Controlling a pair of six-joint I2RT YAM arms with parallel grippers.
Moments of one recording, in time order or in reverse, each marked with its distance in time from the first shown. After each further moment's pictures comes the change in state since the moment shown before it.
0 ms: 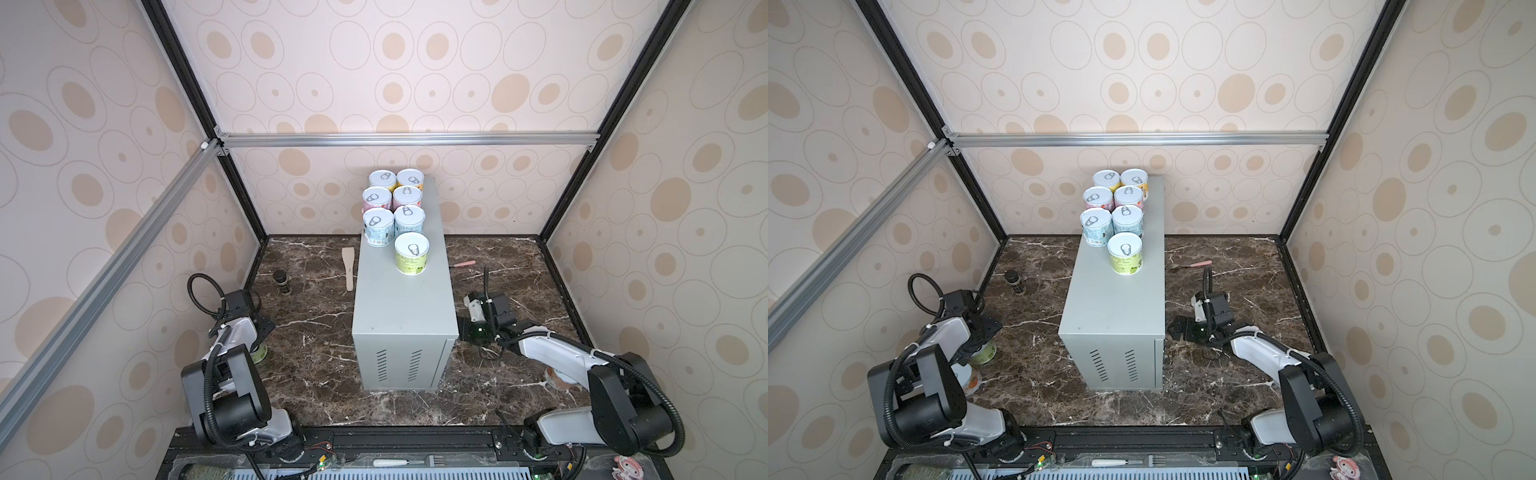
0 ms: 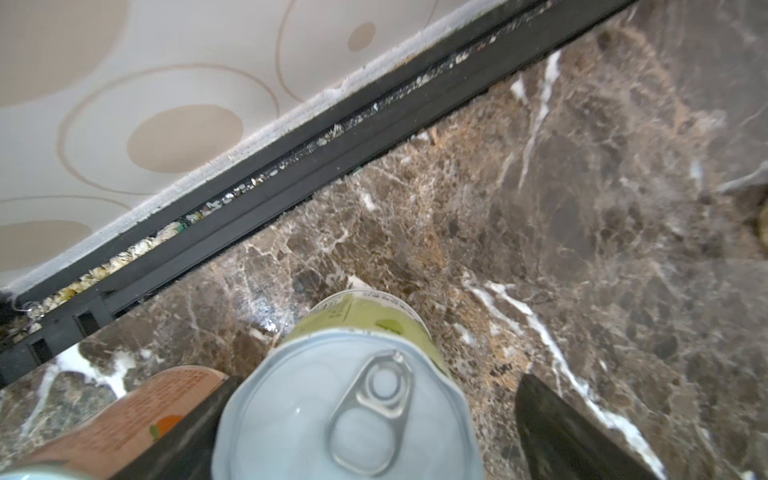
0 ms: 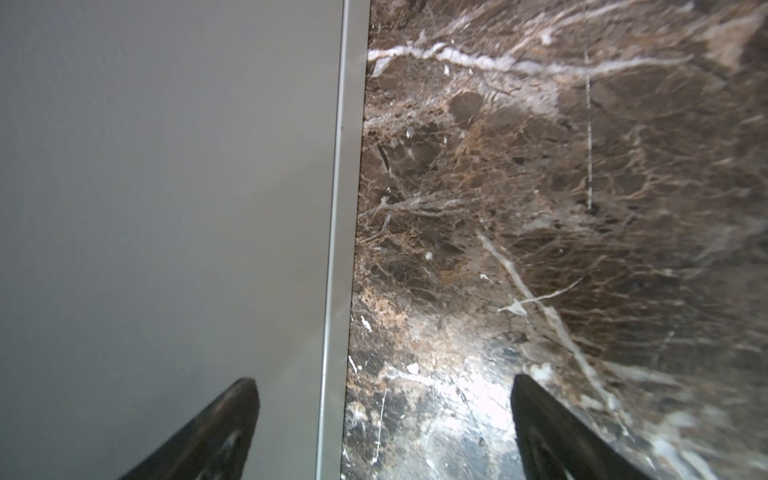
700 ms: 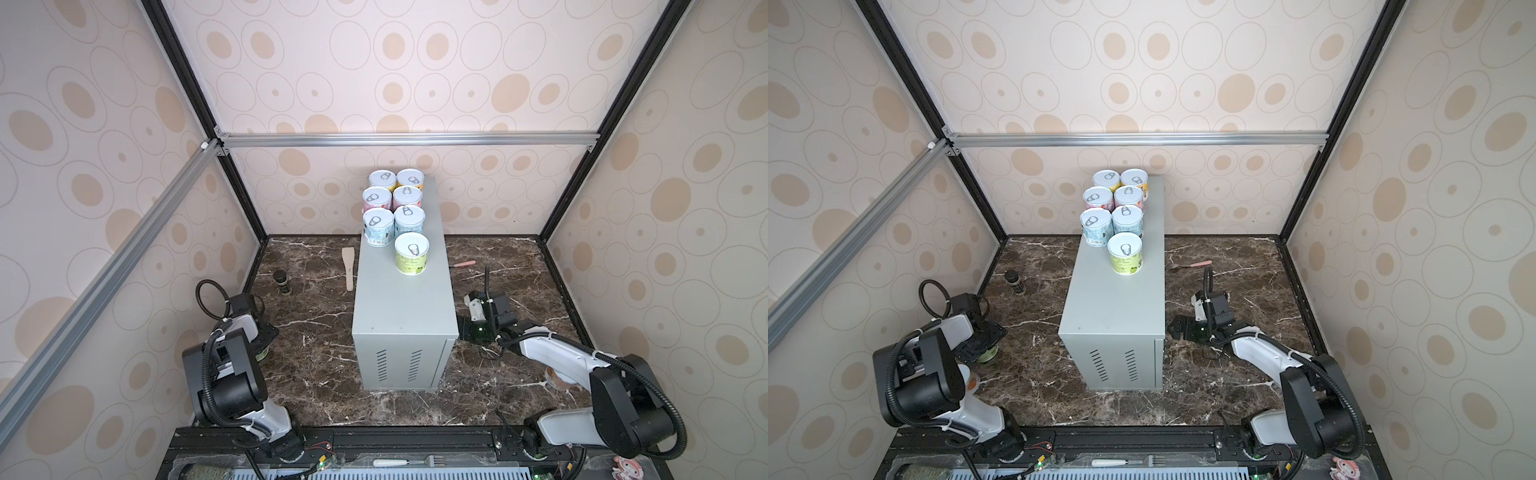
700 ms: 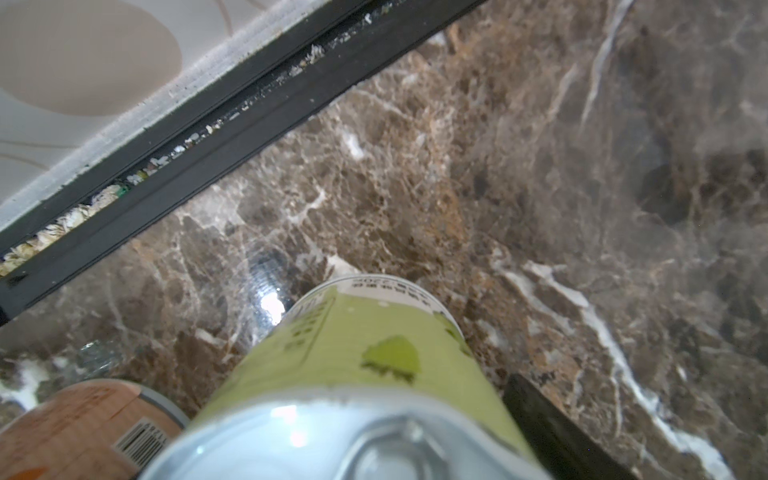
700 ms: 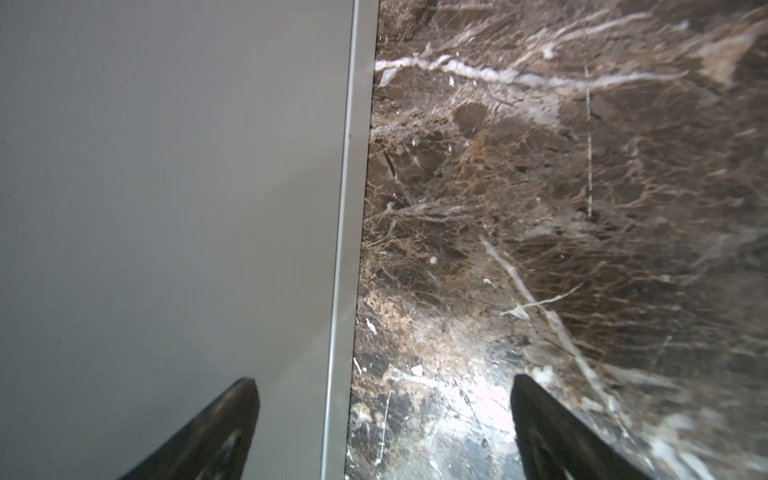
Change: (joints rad) left arm 0.006 0.098 0.000 0.006 0.071 0.002; right arm 0.000 -0.013 0.000 0.003 0.000 0.000
